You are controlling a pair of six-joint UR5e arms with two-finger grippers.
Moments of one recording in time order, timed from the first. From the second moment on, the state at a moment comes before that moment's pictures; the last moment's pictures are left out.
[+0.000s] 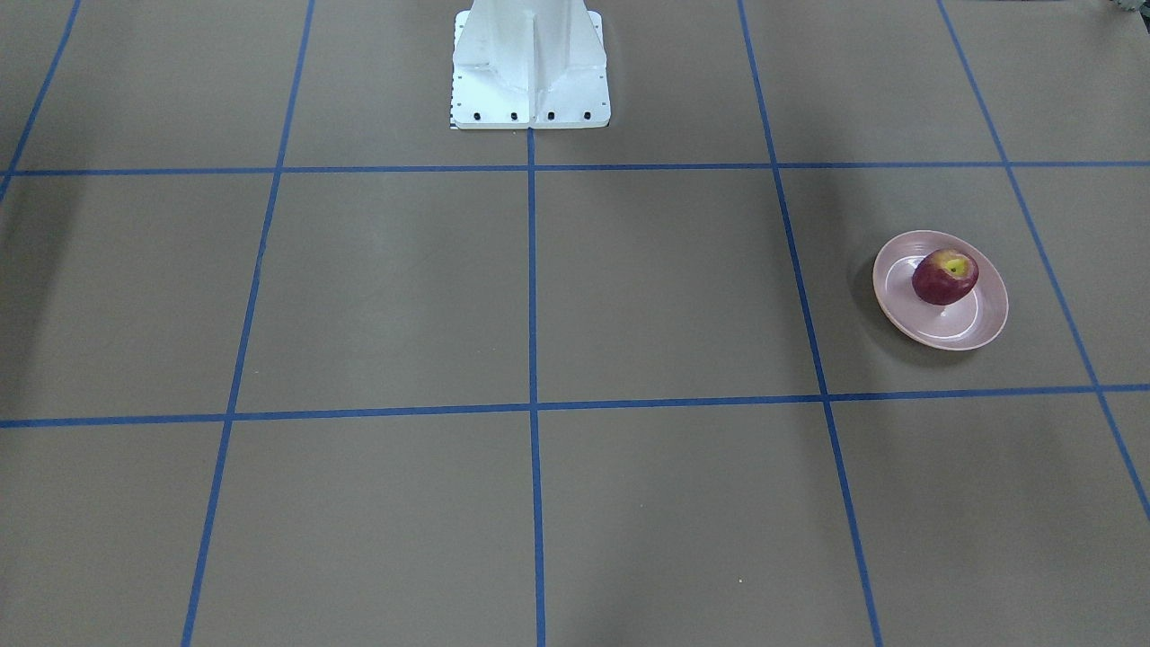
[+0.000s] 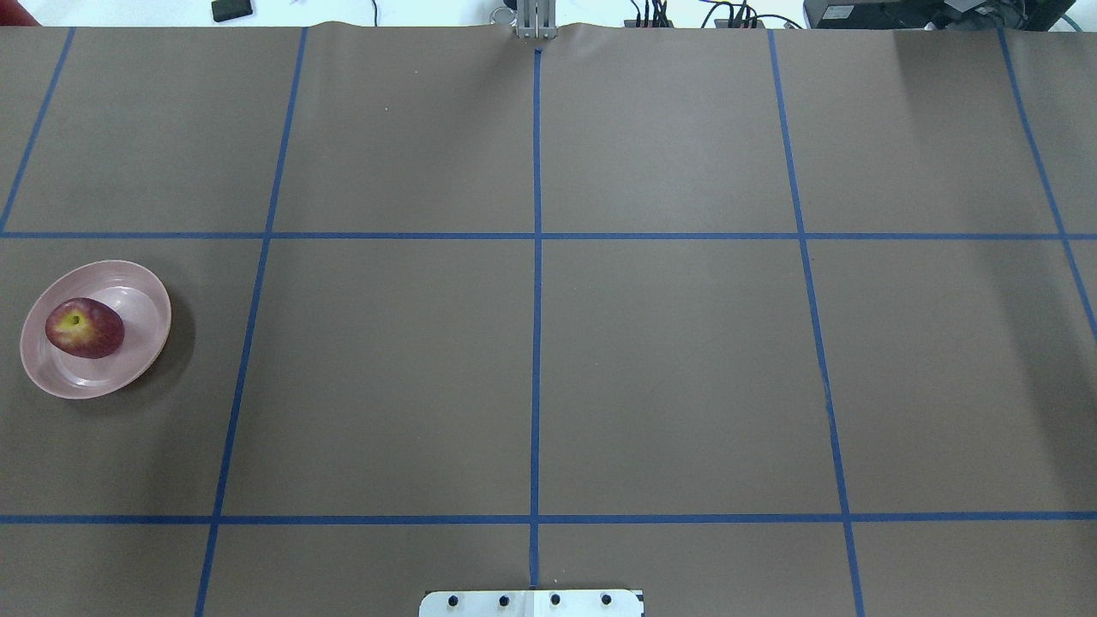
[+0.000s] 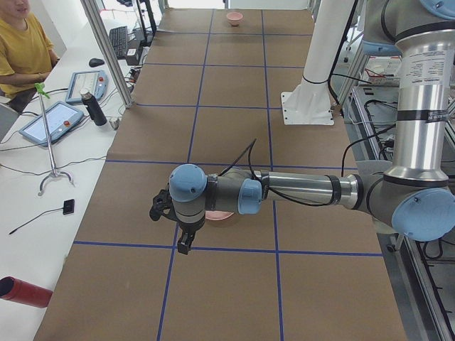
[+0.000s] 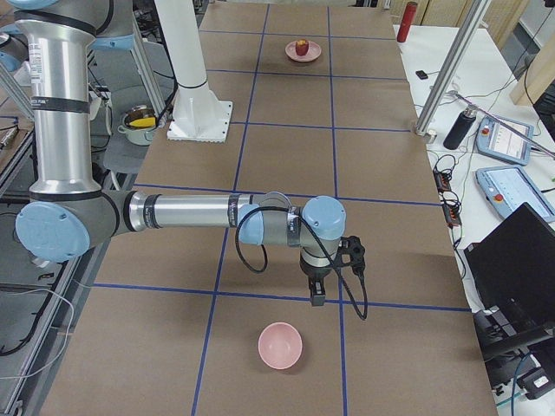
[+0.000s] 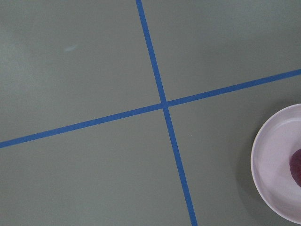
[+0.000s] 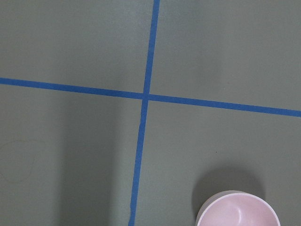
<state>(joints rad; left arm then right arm) -1.63 -1.55 -1.65 -1.59 -2.38 0.23 1.60 -1.59 1.65 -1.62 2.32 -0.12</state>
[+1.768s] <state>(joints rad) -1.63 -1.55 -1.67 -1.60 -2.38 0.23 1.70 -1.65 1.18 -1.23 2.43 -0.31</state>
